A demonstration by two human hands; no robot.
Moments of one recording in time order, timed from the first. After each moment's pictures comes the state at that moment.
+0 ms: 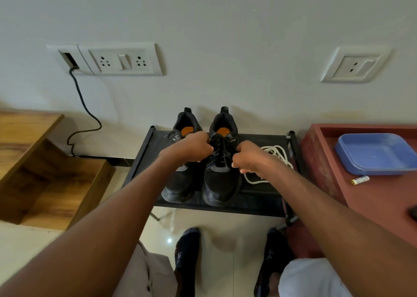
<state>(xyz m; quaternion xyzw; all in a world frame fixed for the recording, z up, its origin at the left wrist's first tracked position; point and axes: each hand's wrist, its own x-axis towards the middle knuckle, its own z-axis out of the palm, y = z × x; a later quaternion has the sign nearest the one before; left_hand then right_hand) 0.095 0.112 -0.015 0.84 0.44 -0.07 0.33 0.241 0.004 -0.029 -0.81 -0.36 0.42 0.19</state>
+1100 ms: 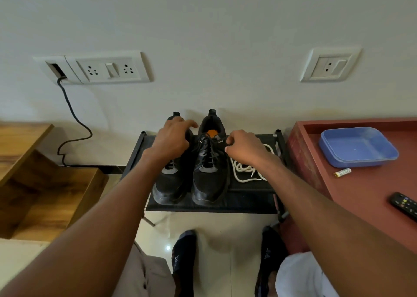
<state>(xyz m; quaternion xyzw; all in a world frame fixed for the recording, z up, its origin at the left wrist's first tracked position) 0.079 0.127 -0.007 0.89 0.42 0.06 0.16 0.254 -0.009 -0.006 -0.83 -0.47 0.25 0.17</state>
